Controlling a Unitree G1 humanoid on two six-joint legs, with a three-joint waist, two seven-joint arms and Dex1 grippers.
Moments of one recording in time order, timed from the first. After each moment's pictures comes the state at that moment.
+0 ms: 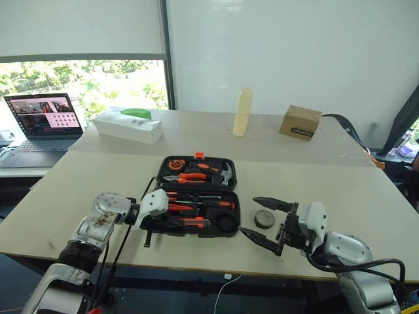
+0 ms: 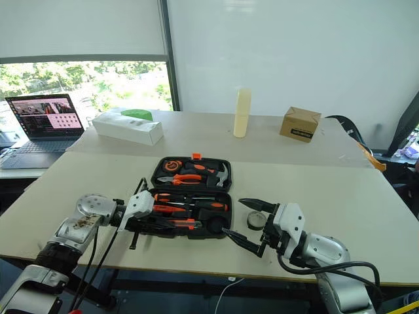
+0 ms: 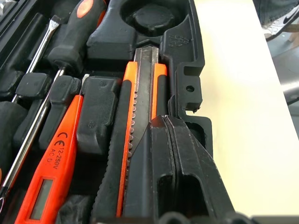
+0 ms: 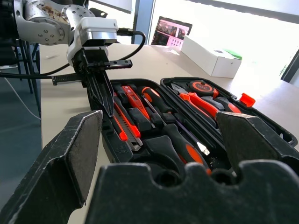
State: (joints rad) left arm -0.54 0.64 -0.21 0.35 -0.15 0.07 -1.39; right arm -0.04 -0.53 -0.02 -0.36 0.43 0.05 0.89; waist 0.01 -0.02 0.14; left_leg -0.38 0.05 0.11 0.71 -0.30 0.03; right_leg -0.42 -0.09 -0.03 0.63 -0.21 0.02
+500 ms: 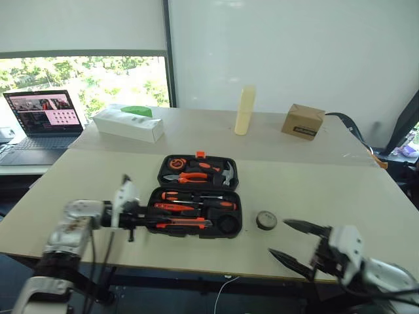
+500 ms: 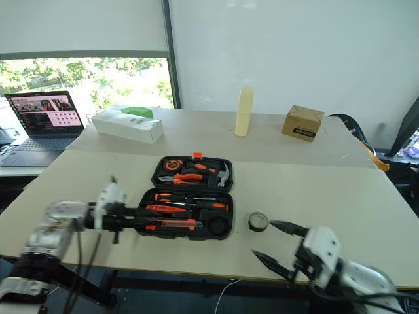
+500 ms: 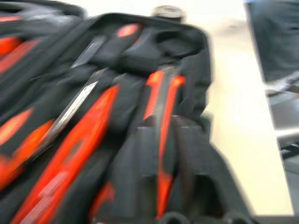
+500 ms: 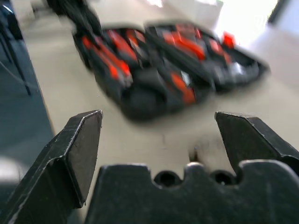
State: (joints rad) left arm -0.39 0.79 0.09 0.32 -0.36 0.06 -1.44; right arm 0.39 -0.64 -0.30 -0.40 0.43 -0.02 0.96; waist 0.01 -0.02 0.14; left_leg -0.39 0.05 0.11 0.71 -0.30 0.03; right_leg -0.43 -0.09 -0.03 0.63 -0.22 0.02
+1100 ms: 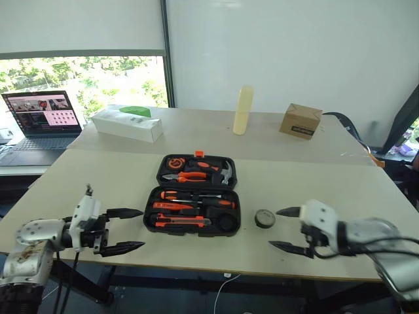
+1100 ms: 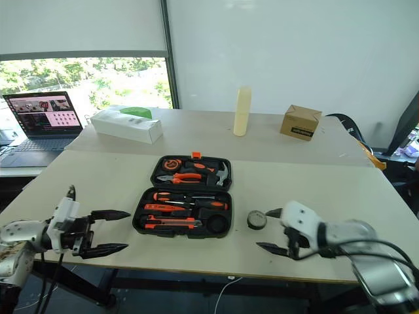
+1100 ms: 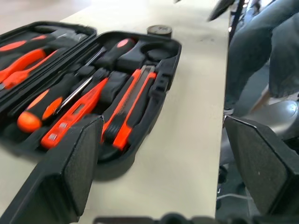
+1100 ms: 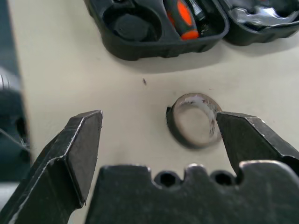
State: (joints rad) left arm -0.18 0.79 0.20 0.15 -0.51 0.04 -1.54; right arm -0.21 -0.88 0.06 -0.25 0.21 0.32 1.01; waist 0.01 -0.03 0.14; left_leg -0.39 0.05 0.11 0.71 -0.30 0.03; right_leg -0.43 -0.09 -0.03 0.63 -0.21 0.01
